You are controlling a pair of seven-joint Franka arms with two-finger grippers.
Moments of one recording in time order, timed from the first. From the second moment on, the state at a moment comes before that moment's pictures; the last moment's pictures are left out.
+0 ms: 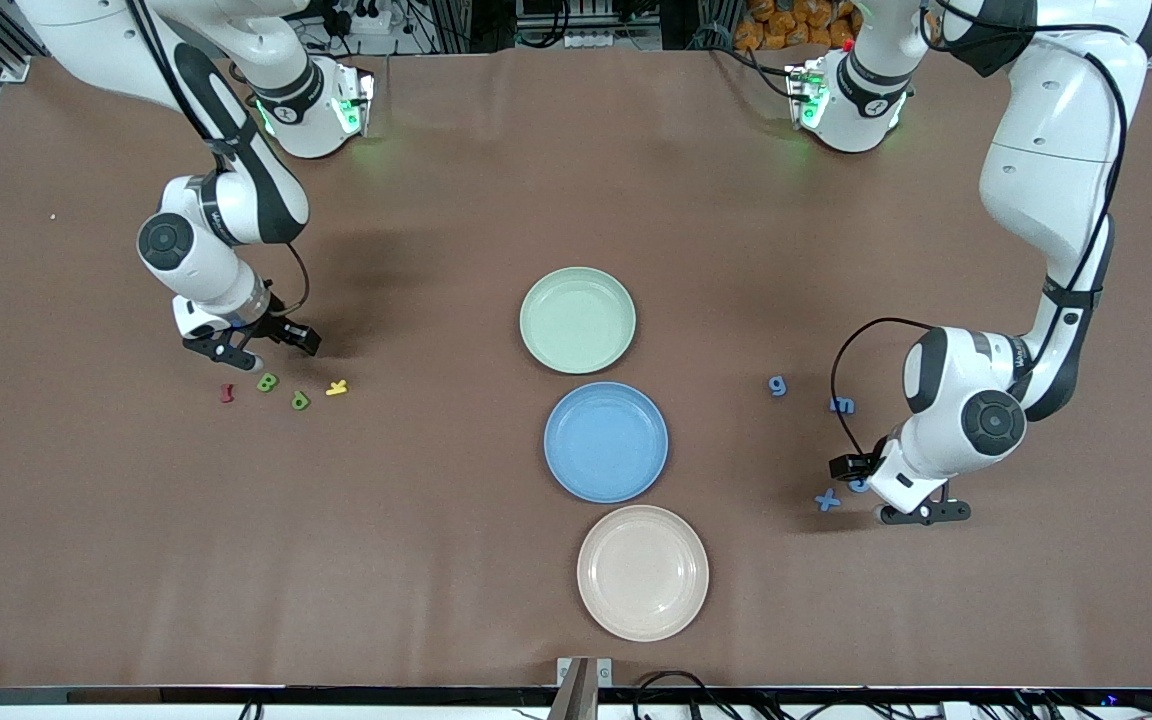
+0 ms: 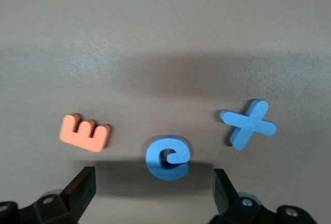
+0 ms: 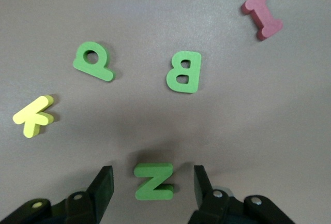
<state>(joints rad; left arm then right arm) 0.00 0.78 -0.14 -1.60 0.13 2.38 -0.24 0.03 0.25 0.03 -2.51 0.00 2.77 0.43</state>
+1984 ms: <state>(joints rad) -0.01 0.82 -0.14 -1.55 0.13 2.41 -0.27 0.04 0.26 0.03 -2.52 0.00 2.78 0.47</state>
